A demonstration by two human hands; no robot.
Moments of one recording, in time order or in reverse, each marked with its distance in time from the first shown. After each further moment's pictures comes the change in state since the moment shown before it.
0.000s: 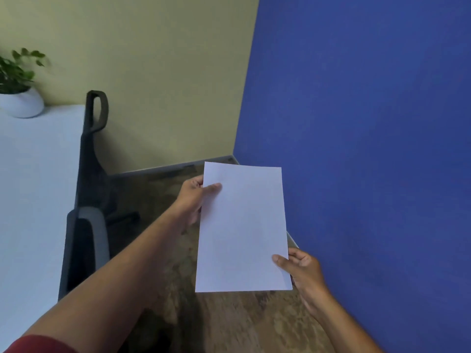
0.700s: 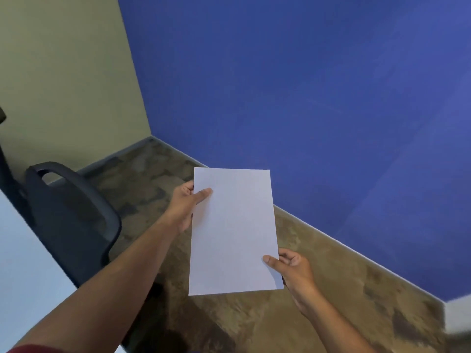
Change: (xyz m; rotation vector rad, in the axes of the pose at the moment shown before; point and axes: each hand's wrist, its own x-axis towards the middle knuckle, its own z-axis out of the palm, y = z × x) left_hand -0.351 -0.105 0.050 0.178 -0.409 -0.078; right_hand -0.444 0.178 -0.031 0.212 0.440 0.038
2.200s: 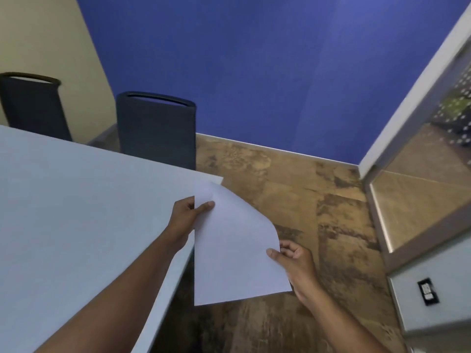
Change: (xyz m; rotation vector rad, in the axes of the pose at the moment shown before) left_hand -0.645 -0.090 -0.362 0.158 -0.330 -0.044; right_hand -0.700 0.309 0.268 0.118 0.364 -0.027
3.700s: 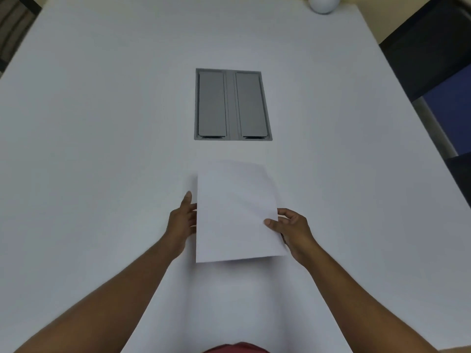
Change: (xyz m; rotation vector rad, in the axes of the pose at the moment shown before) left_hand -0.425 -0.200 -0.517 -0.758 1.238 -0.322; right_hand -0.177 0.167 0.627 -0.675 -1.130 0.288
